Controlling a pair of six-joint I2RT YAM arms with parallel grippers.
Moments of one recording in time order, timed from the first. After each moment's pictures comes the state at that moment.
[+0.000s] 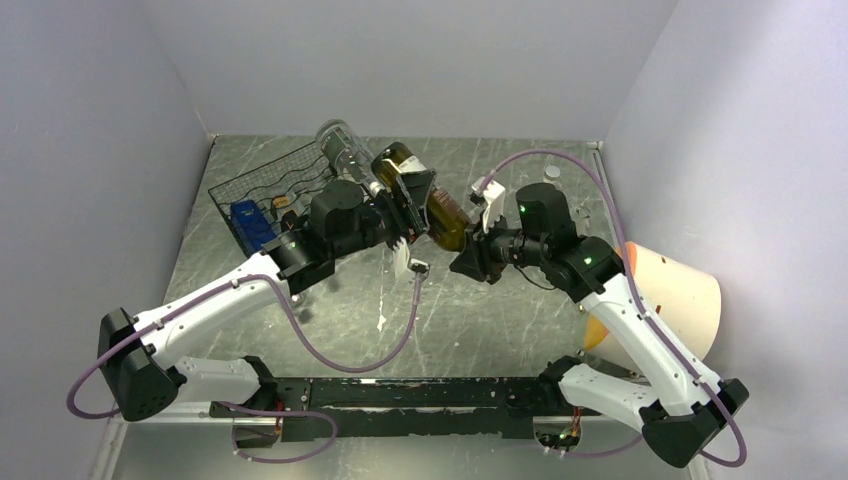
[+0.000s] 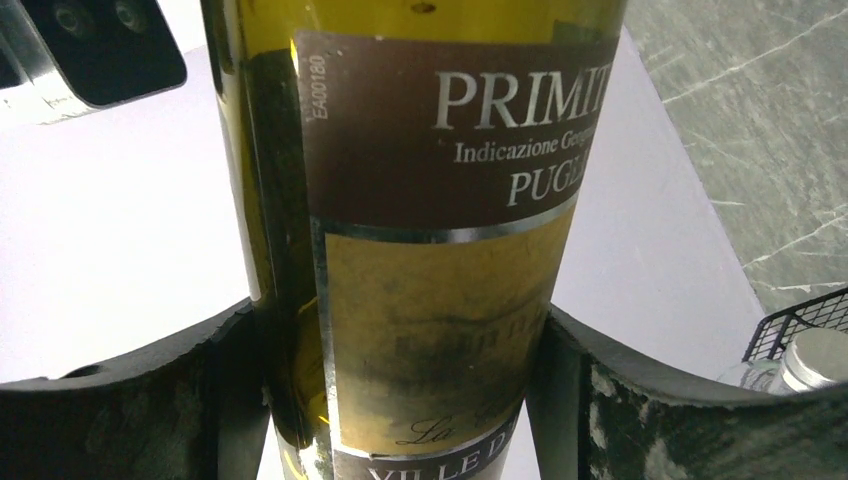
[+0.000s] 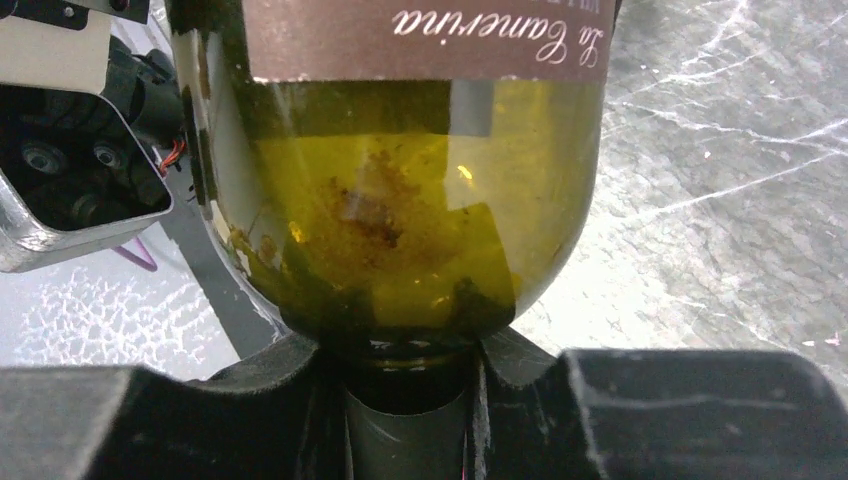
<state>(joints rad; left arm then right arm) -0.88 1.24 1.11 -0.03 0.16 1.88 0.58 1.01 1.14 -0.73 -0.45 0.02</state>
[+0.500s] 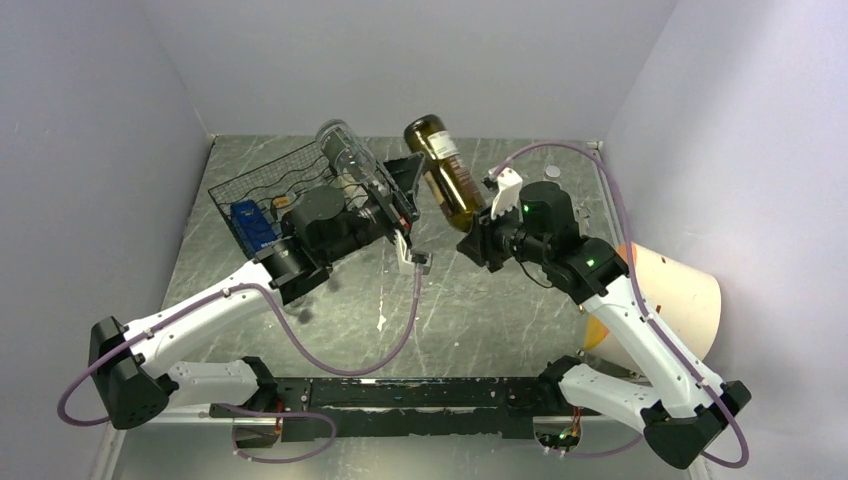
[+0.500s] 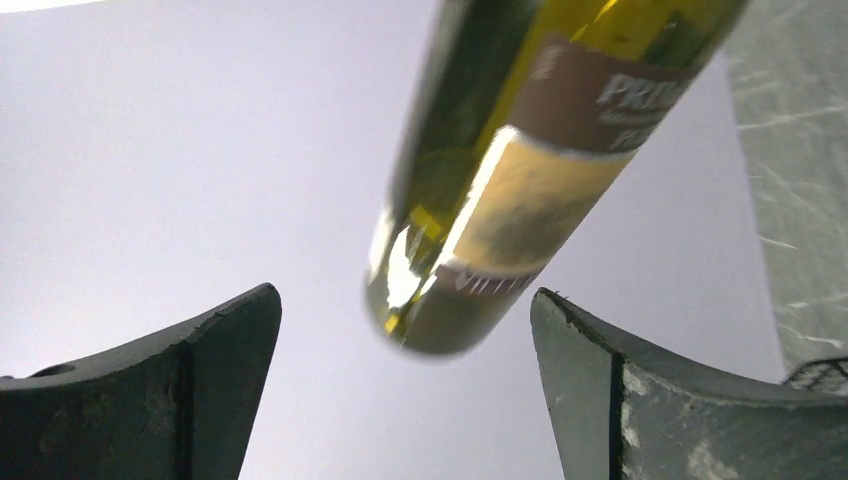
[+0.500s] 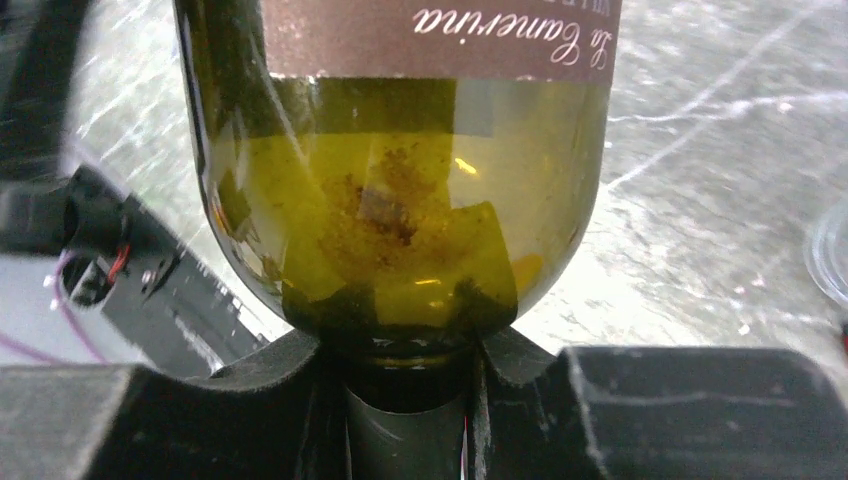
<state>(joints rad) -0.89 1.20 1.06 0.13 0.12 1.73 0.60 1.00 1.14 -0.68 -0.24 0.13</state>
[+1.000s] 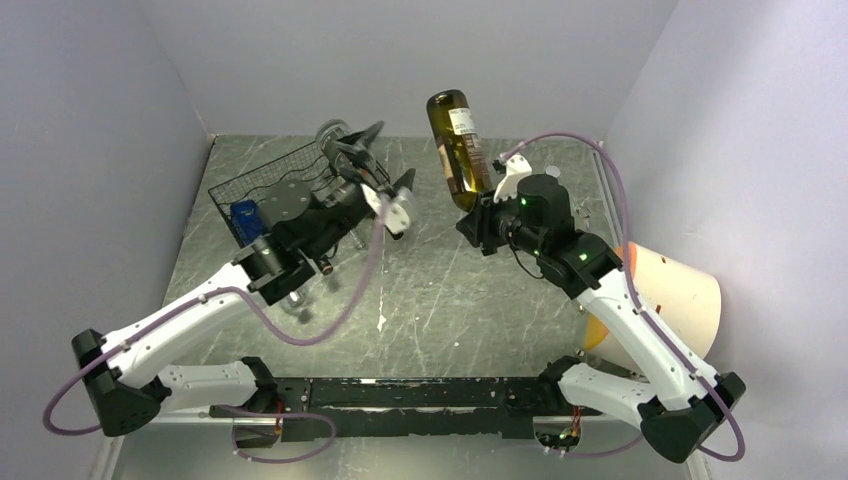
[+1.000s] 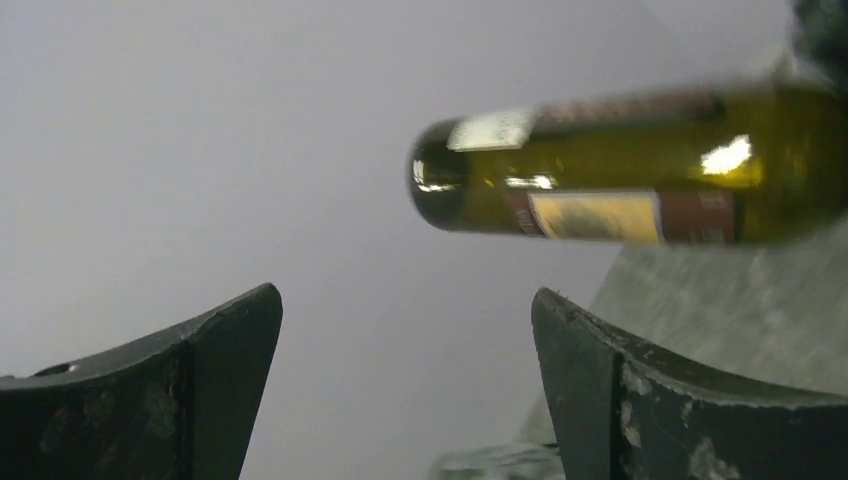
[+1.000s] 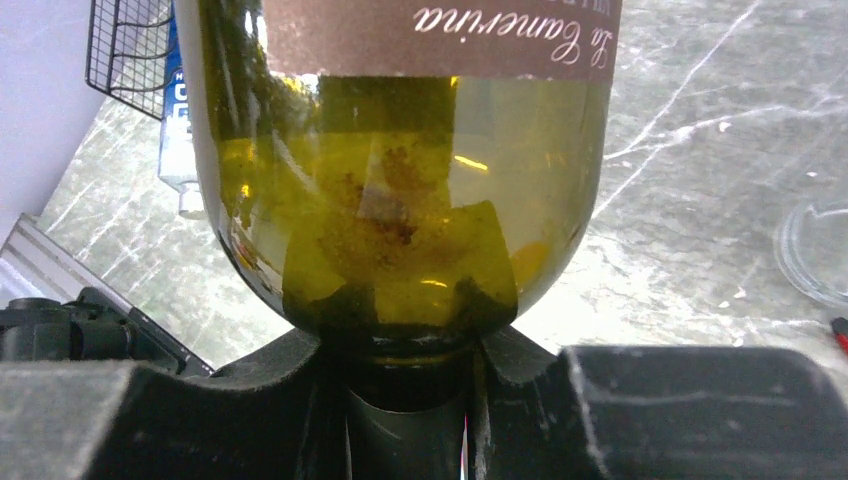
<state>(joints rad) -0.91 1.15 1.13 0.23 -0.05 1.07 0.59 1.02 1.15 -0.57 -0.05 0.28</state>
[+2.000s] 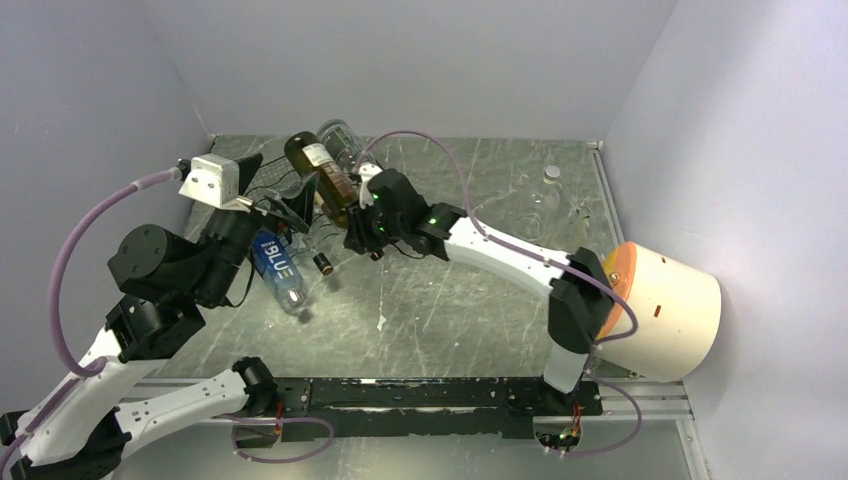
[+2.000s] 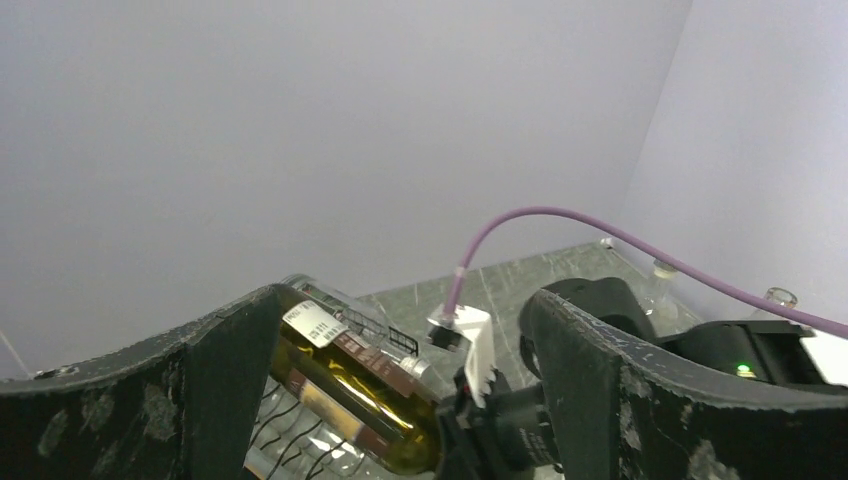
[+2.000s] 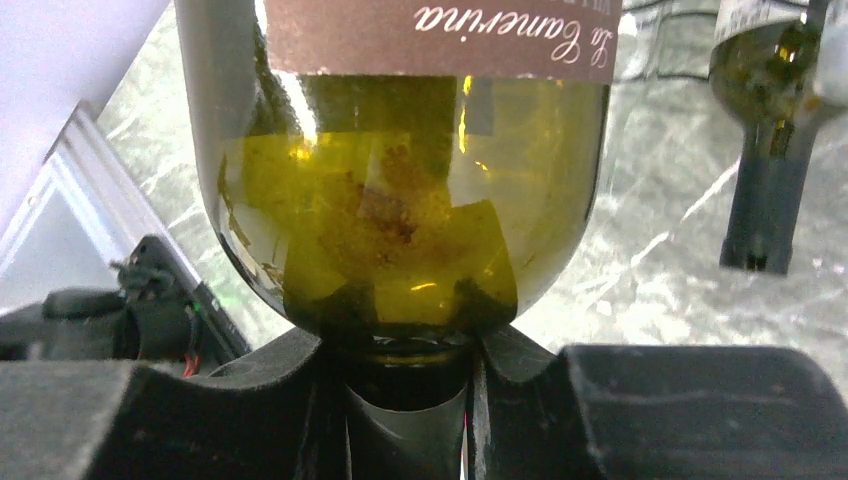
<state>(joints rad) -0.91 0.74 1.22 -0.17 -0.50 0.08 0.92 1.72 1.45 -0.32 -0.12 0.36</state>
